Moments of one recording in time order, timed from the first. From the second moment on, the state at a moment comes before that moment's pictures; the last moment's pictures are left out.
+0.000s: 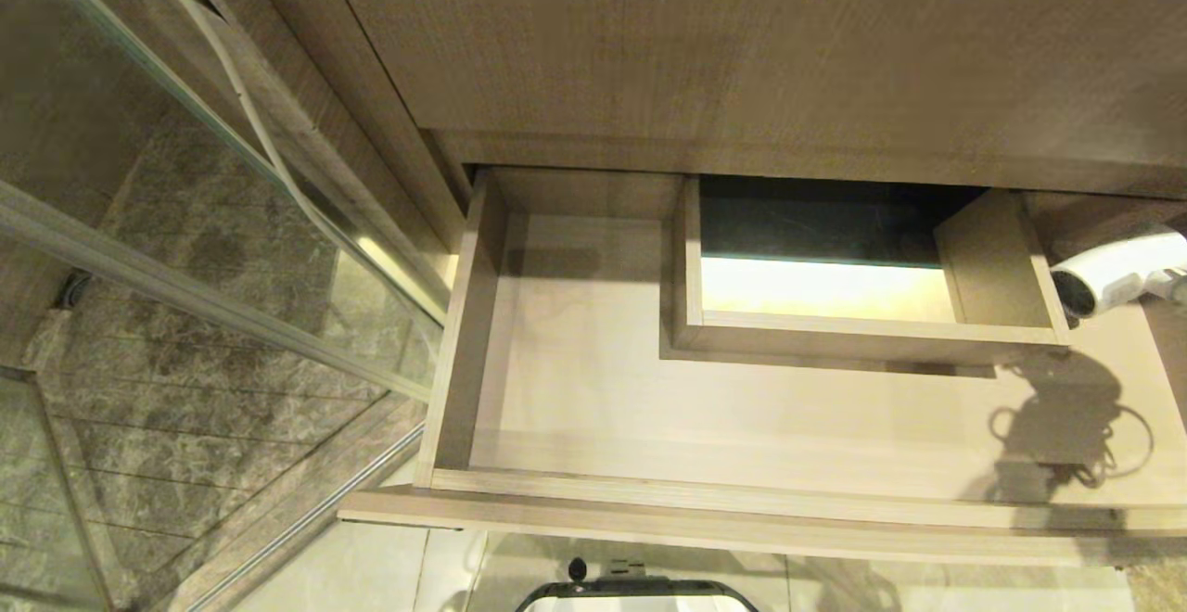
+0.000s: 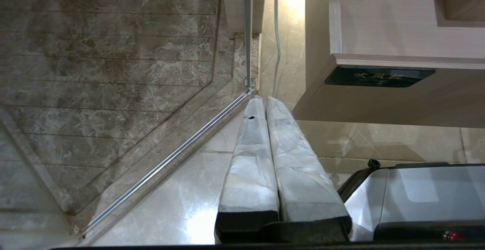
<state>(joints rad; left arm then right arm) 0.00 0.00 0.00 0.00 0.00 0.00 -0.74 1.74 -1.50 0.56 0.34 -0.97</state>
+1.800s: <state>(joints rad) 0.00 0.00 0.00 0.00 0.00 0.00 -0.90 0.93 -1.73 0.83 0.42 -0.97</state>
